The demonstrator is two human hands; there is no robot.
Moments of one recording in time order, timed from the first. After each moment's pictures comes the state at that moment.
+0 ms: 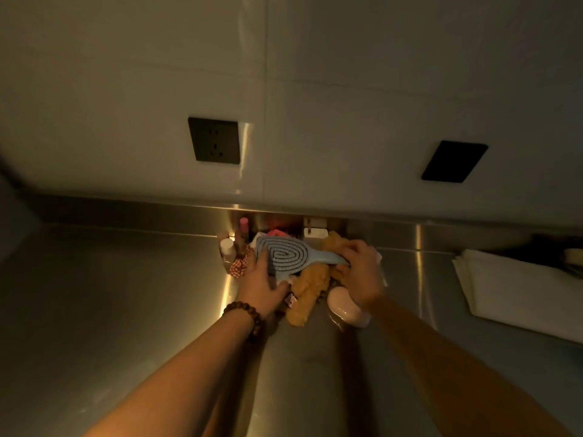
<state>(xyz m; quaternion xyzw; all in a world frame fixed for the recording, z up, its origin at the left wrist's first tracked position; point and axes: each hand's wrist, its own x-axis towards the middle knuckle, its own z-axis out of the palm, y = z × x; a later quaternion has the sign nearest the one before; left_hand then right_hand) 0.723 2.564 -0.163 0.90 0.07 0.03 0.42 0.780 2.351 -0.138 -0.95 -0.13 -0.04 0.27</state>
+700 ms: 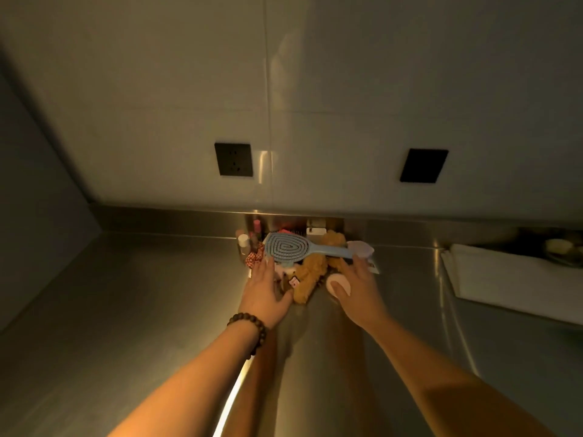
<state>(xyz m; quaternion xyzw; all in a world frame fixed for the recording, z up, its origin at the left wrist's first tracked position) 0.628 2.545 -0.131 0.95 0.06 0.06 0.30 0.681 2.329 -0.142 -0.95 -0.15 -0.06 0.28</state>
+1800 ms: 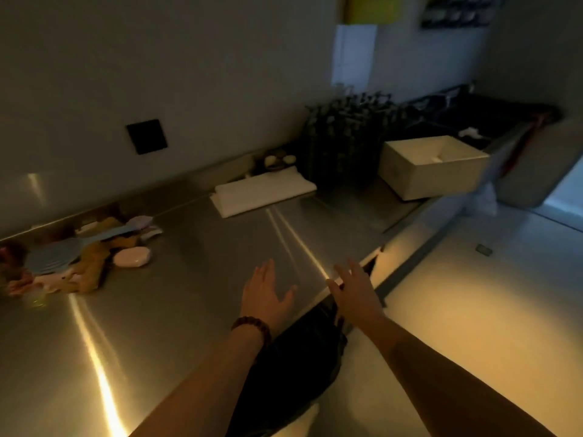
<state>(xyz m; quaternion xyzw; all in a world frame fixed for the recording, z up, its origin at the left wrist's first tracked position) 0.391 2.193 -0.116 0.92 -0.25 -0.08 0.30 0.299 2.014 -0.130 -0.93 0.26 -0.10 0.26</state>
